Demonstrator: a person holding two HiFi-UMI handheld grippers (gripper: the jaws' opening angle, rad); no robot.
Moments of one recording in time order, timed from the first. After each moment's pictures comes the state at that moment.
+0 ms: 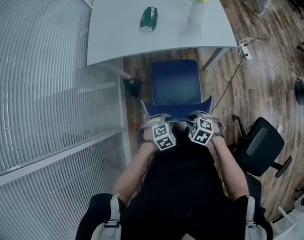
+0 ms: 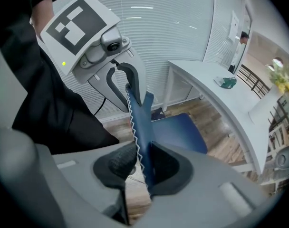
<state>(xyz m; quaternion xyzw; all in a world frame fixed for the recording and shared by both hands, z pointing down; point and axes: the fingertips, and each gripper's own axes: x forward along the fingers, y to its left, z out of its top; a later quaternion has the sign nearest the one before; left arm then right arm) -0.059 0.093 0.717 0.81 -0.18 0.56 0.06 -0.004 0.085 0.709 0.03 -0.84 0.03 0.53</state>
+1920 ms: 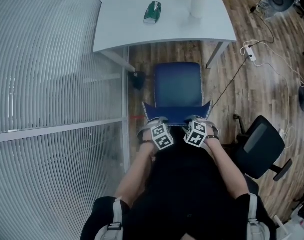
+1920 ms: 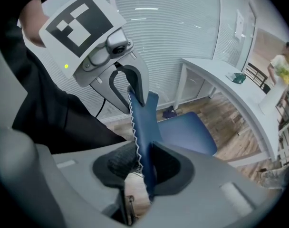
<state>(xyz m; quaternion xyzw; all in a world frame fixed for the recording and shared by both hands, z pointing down) -0.028 0.197 0.745 0.78 -0.21 0.58 0.13 0.028 0.189 0.732 -0.01 -0.85 0.04 0.53</state>
